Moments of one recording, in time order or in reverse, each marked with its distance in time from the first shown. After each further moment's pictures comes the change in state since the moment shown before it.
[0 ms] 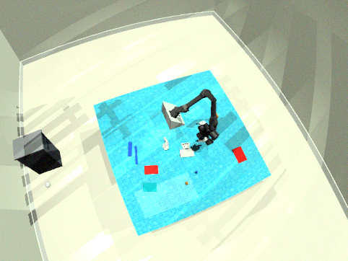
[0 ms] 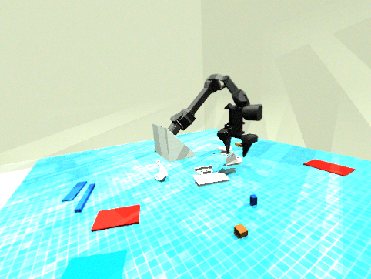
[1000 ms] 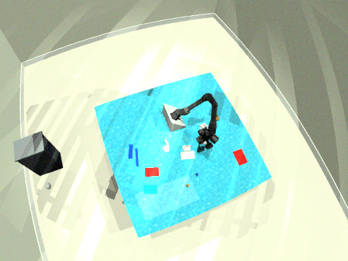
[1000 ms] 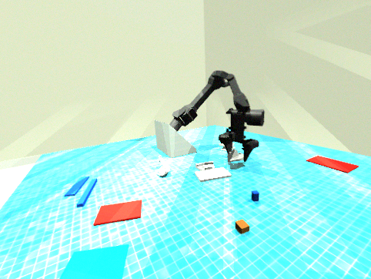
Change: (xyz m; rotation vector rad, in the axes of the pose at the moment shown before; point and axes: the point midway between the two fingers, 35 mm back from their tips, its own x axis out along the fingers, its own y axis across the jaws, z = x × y) arm 0.038 -0.003 0.001 0.005 0.002 -0.008
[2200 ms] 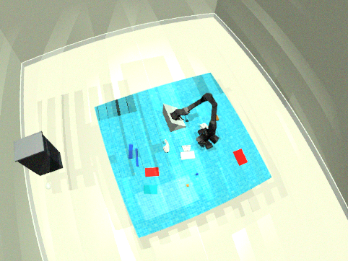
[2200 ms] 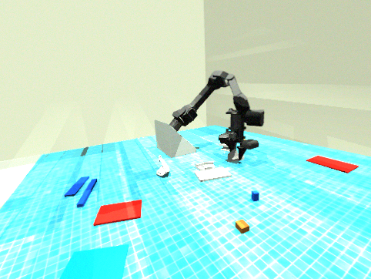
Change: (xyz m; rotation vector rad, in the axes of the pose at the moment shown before) arm 0.001 -0.001 0.001 0.003 0.000 -0.003
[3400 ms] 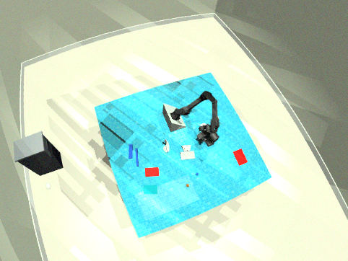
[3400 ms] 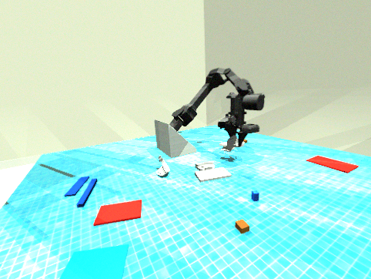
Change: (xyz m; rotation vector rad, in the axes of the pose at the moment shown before) arm -0.065 0.001 0.005 0.015 -0.017 -0.002
